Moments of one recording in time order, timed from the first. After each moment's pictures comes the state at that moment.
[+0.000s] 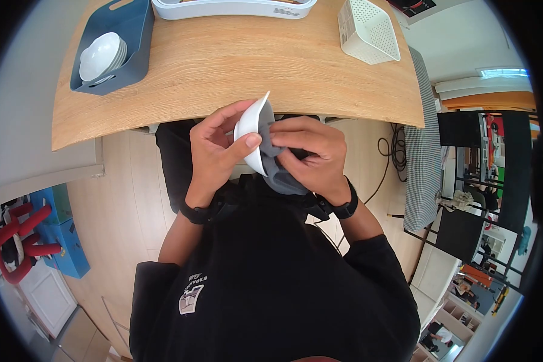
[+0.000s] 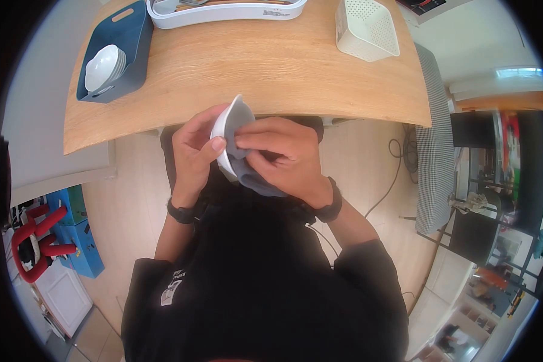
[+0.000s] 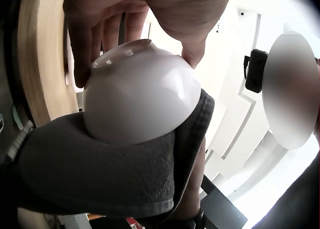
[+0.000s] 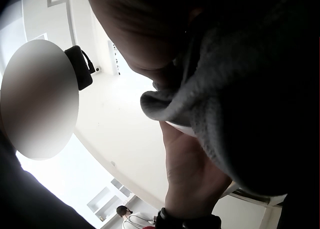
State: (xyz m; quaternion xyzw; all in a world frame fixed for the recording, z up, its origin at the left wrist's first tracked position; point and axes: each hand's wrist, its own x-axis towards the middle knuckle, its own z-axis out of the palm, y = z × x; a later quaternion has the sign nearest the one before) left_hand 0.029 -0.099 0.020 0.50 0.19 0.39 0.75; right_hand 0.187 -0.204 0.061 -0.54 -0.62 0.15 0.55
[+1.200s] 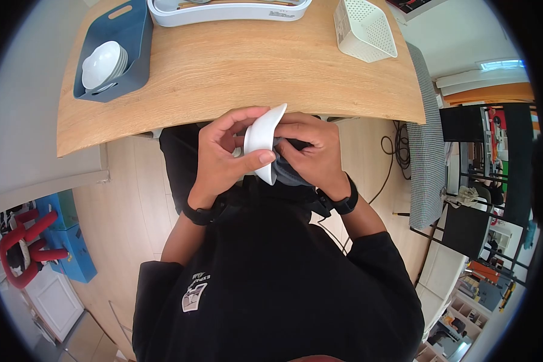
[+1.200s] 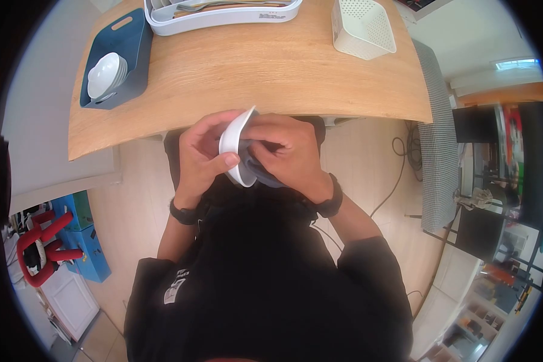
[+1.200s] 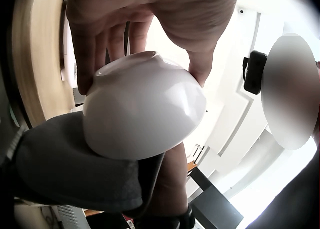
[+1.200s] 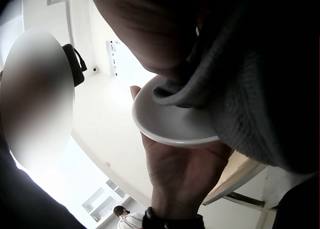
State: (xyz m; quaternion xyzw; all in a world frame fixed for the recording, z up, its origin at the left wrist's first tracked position) left_hand 0.032 -0.098 0.029 0.53 0.13 0.33 0.77; right_hand 0.188 -0.202 0.050 -0.61 -0.56 0.17 0.54
